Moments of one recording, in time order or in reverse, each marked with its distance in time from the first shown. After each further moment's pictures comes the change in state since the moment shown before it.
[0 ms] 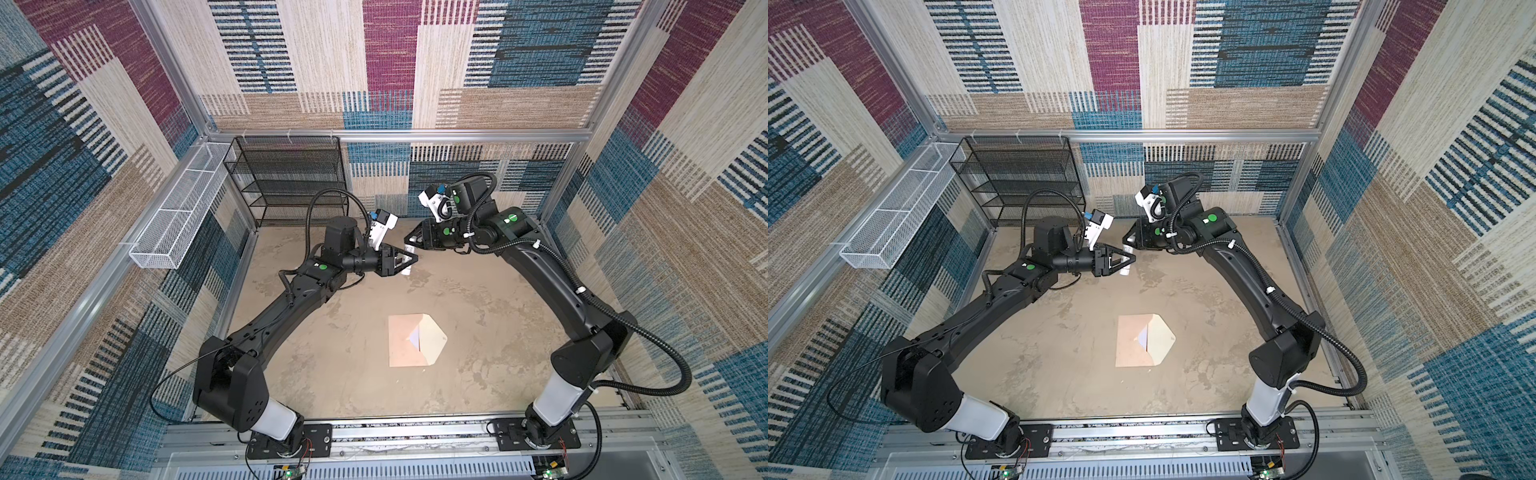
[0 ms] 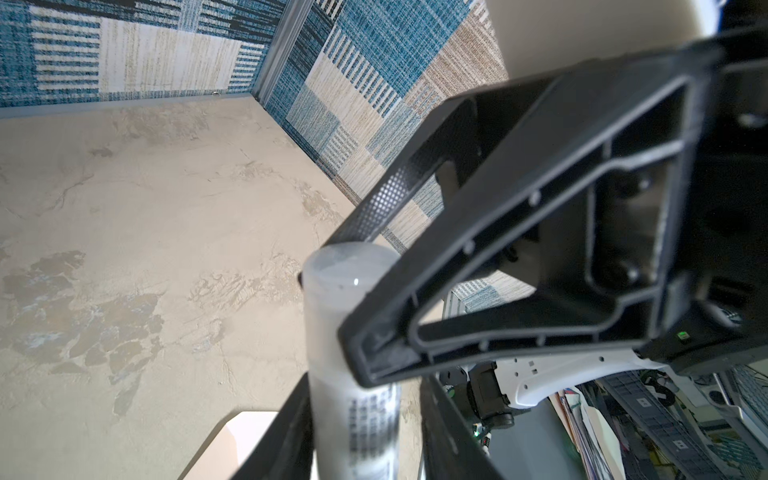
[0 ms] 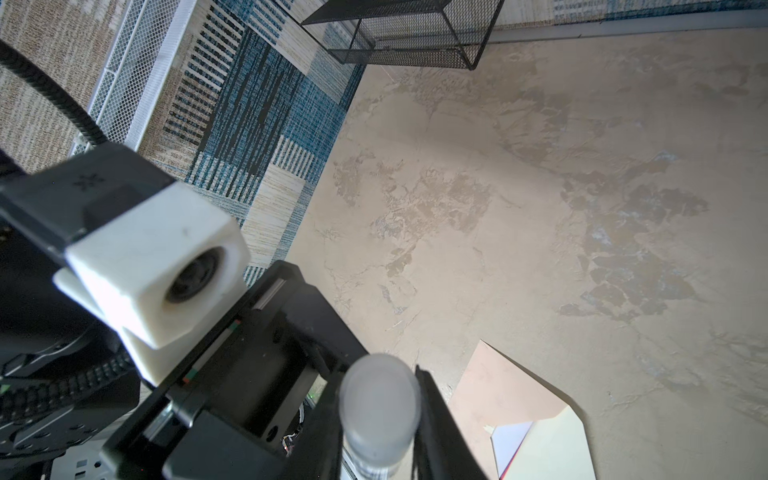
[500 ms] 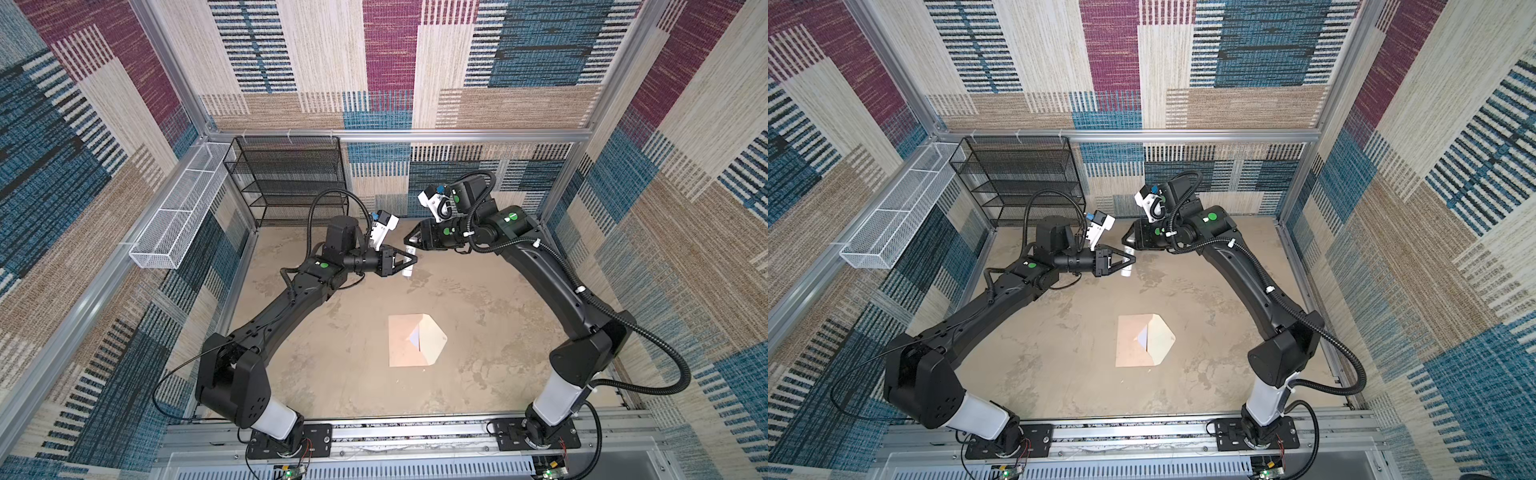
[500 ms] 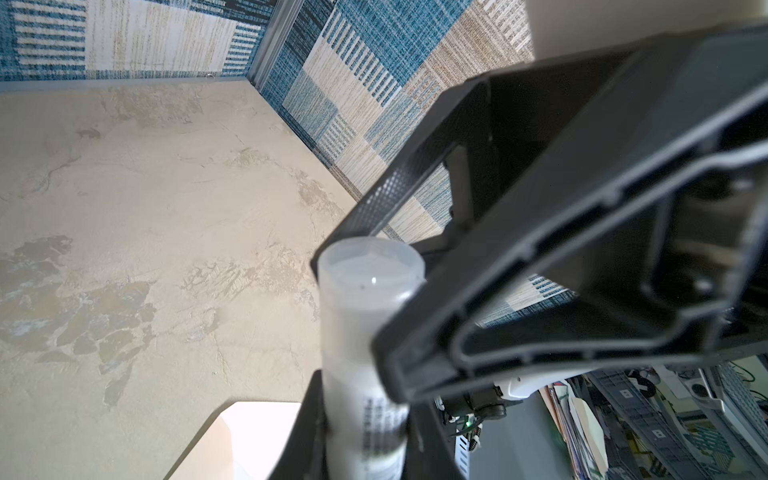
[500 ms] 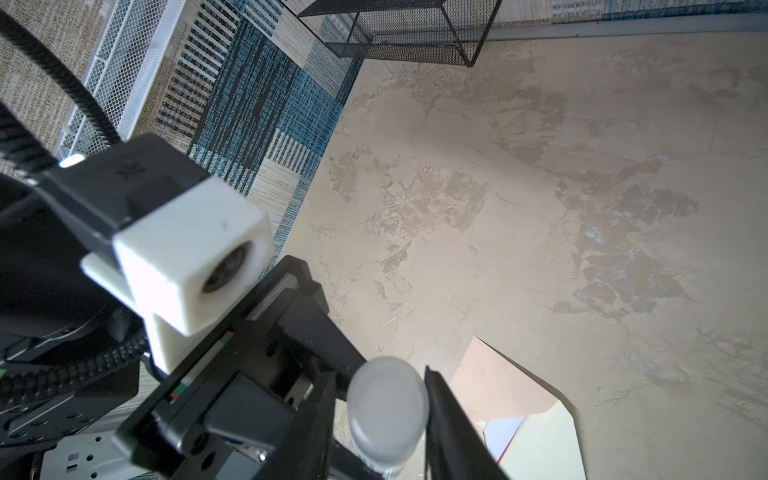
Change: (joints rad) left arm 0.000 0.018 0.011 -0.029 0.018 0.000; right arm 0.002 0.010 0.033 -0.032 0.007 -0.022
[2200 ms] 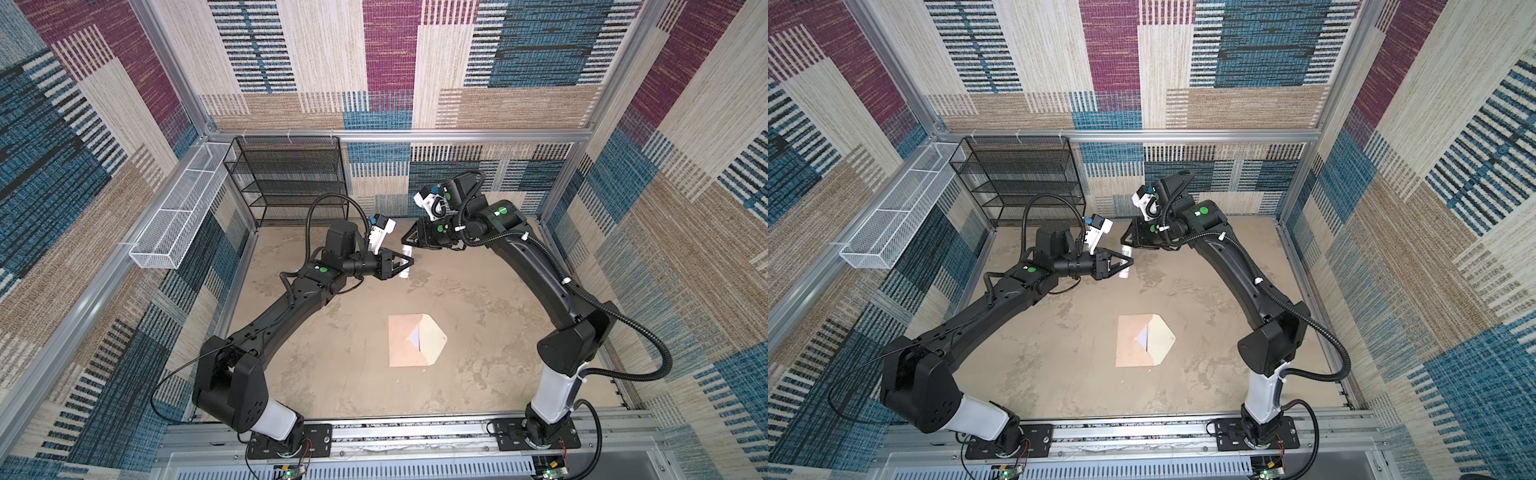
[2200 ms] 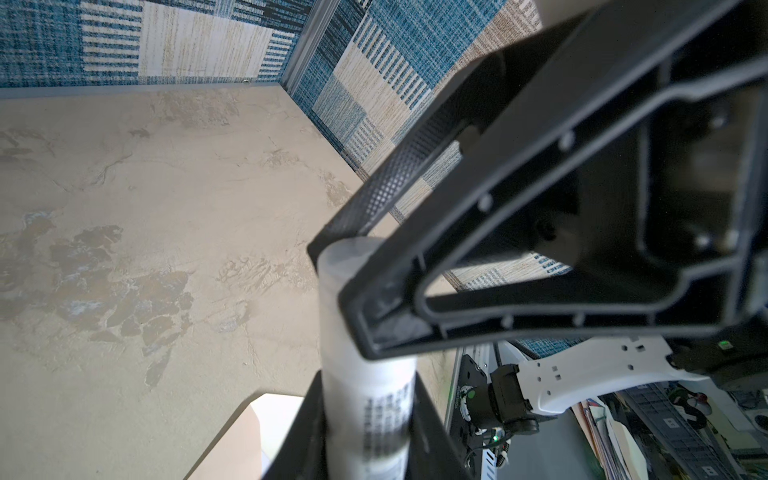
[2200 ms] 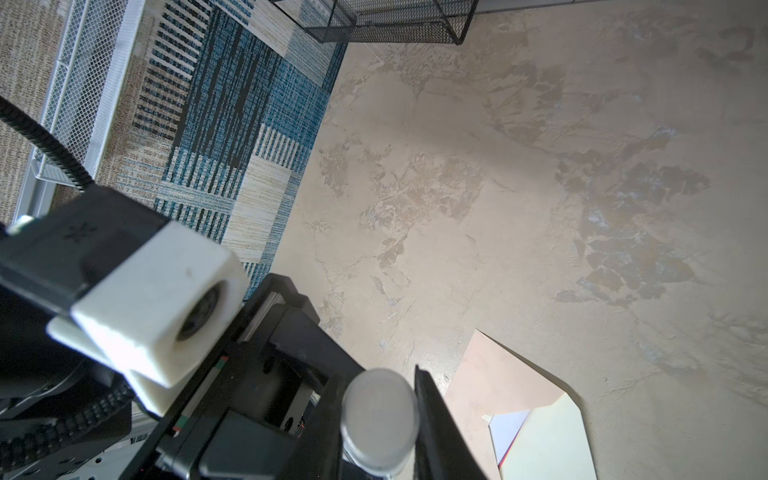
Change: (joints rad) left arm -0.005 -0.024 -0.053 0.014 -0.087 0.031; right arm 0.000 0.103 0.115 -0.080 0.005 0.036
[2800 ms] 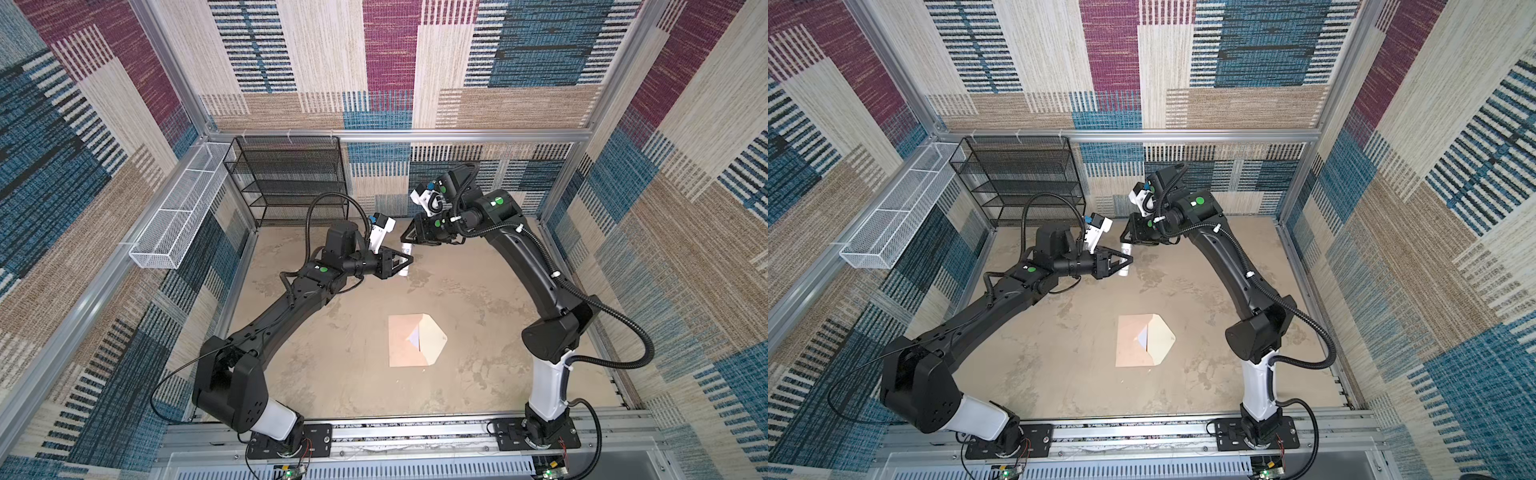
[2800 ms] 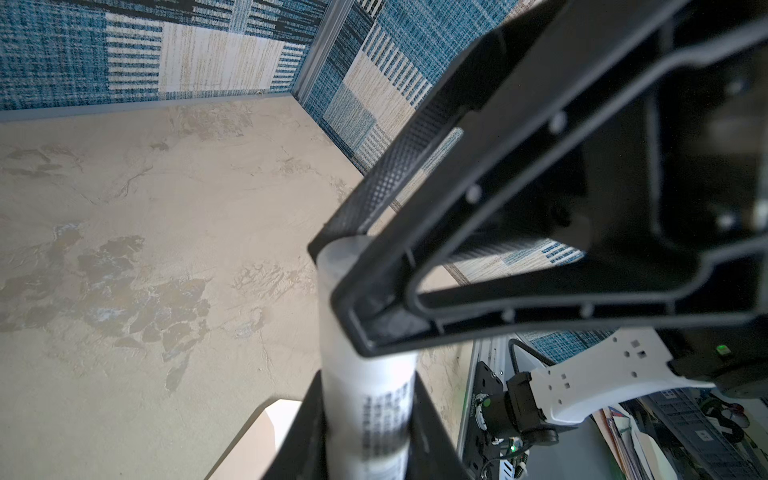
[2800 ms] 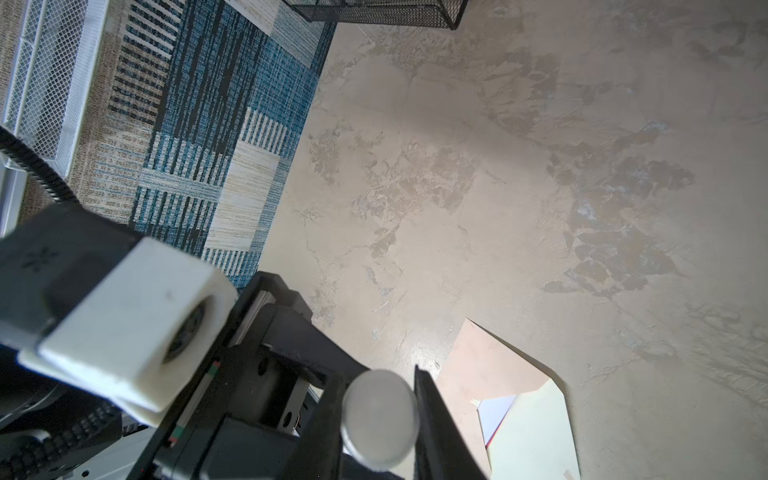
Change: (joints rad) left arm -0.004 -0.001 0.006 -0.002 -0.036 0.024; right arm -0.009 0.115 0.226 -0.173 0.015 -0.044
